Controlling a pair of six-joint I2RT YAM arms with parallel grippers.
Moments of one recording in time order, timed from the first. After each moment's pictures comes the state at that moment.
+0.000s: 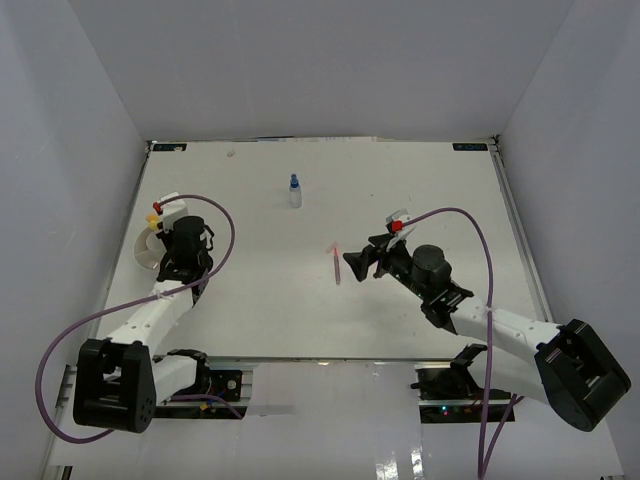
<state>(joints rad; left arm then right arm) -0.13 1.11 0.53 0.19 -0.76 -0.16 0.69 1.10 0.37 0.62 -0.08 0.18</state>
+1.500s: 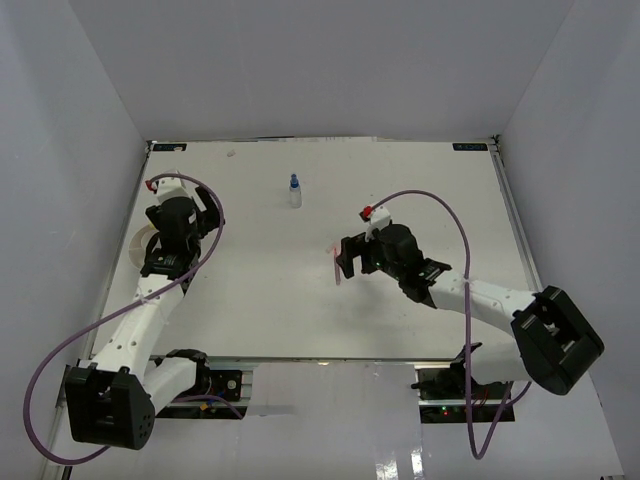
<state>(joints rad) -0.13 1.02 0.75 -0.09 -0.41 -0.32 0.72 1.27 0.58 0.28 0.02 0.20</state>
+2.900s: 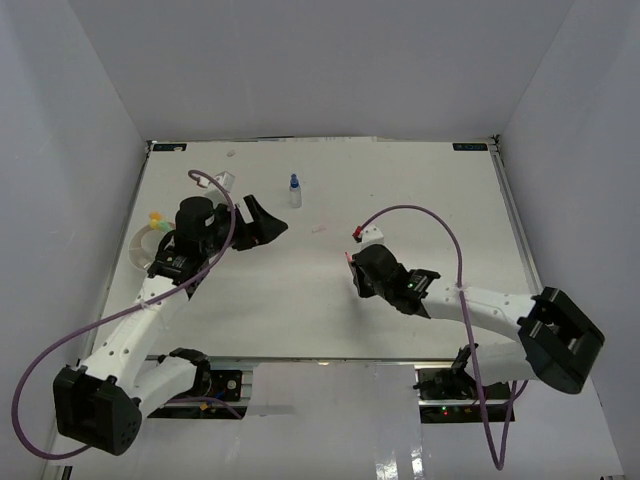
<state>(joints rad) -0.27 1.00 0.80 -0.19 0.35 -0.60 0.93 1.33 0.66 -0.13 0.30 0.42</state>
